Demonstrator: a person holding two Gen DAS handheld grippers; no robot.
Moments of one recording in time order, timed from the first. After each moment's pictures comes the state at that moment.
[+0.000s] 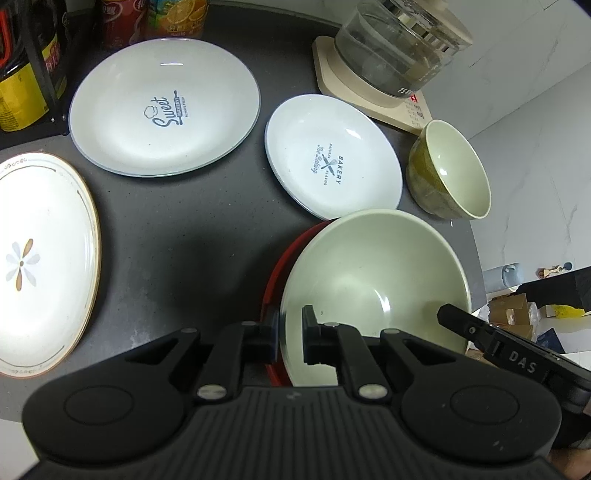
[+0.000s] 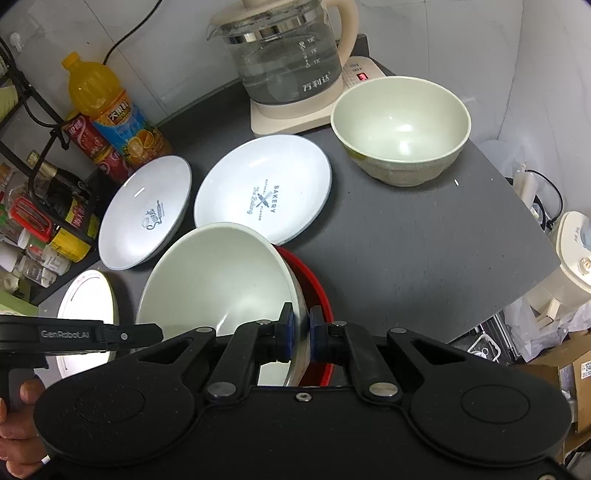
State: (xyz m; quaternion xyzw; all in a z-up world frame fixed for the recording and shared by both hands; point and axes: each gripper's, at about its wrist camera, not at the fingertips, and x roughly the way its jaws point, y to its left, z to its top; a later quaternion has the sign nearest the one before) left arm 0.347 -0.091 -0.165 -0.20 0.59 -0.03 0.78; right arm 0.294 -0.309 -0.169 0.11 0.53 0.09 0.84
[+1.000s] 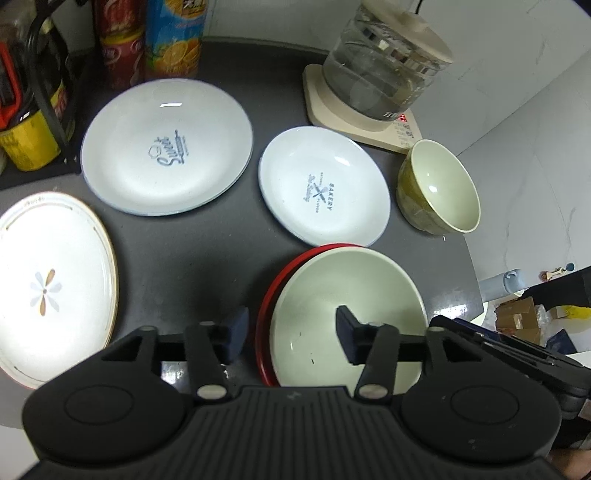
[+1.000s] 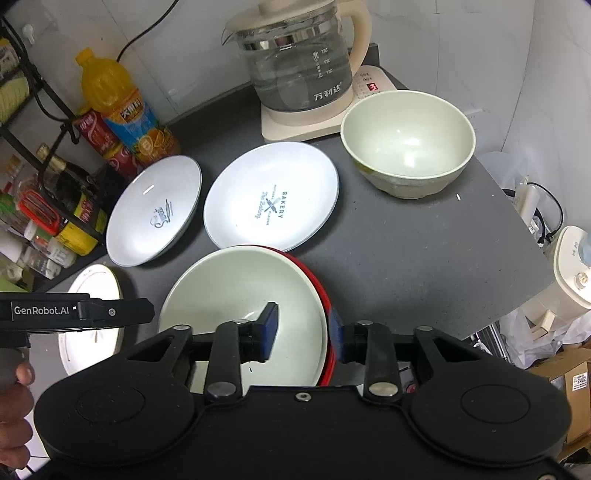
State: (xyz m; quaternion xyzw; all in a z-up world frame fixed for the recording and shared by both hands) left arm 0.346 -0.099 -0.130 -0.16 0.56 -0.02 0.81; right arm 0.291 -0.310 -0.152 0.10 0.52 0.11 0.84
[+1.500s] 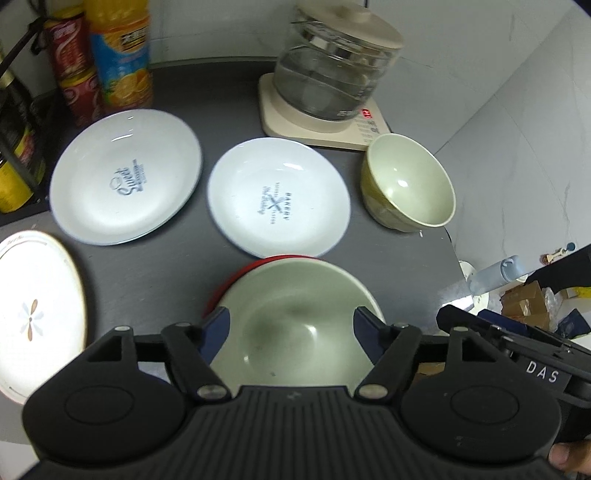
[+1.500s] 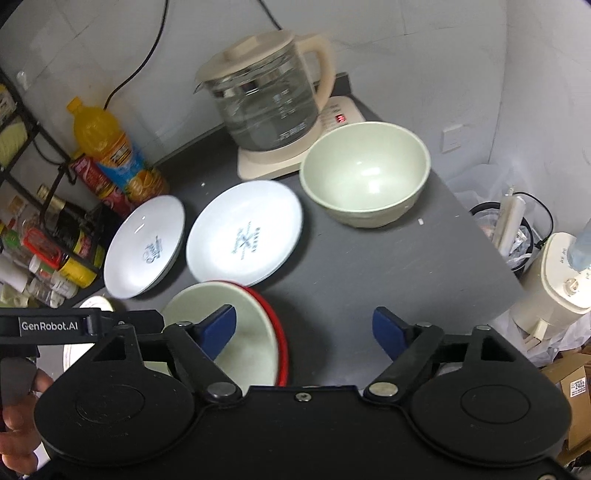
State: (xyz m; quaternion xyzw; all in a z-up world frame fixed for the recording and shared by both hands) left arm 0.359 -0.157 -0.117 -0.12 0.55 -0.04 0.83; right arm 0.293 -0.363 -0.138 0.13 0.49 0.09 0.86
